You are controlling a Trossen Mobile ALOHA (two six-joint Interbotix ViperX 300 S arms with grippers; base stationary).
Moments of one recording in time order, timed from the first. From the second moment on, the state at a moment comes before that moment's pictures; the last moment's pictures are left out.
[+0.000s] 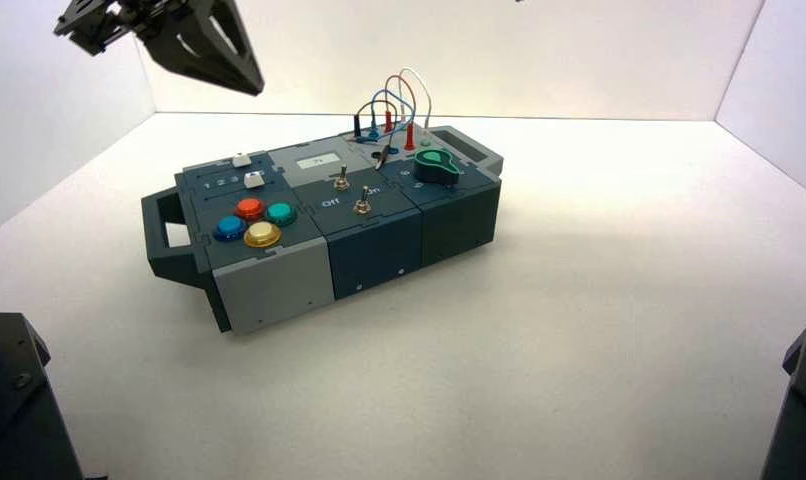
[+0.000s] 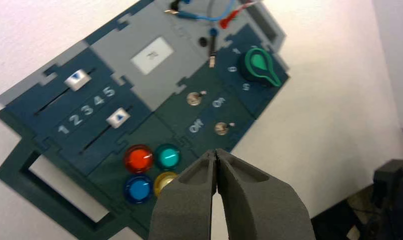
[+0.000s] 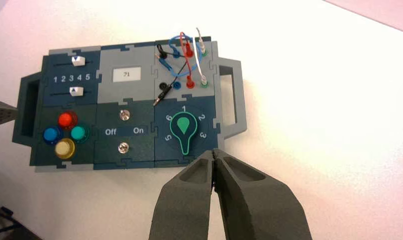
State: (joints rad) left arm -0.35 -0.51 1.00 -0.56 0.59 0.19; right arm 0.61 -0.41 0.67 -0.09 0.67 0.24
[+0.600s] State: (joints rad) left arm -0.24 -0.35 0.98 -0.55 0.60 0.21; right arm 0.61 -0.42 0.67 -0.08 0.70 0.24
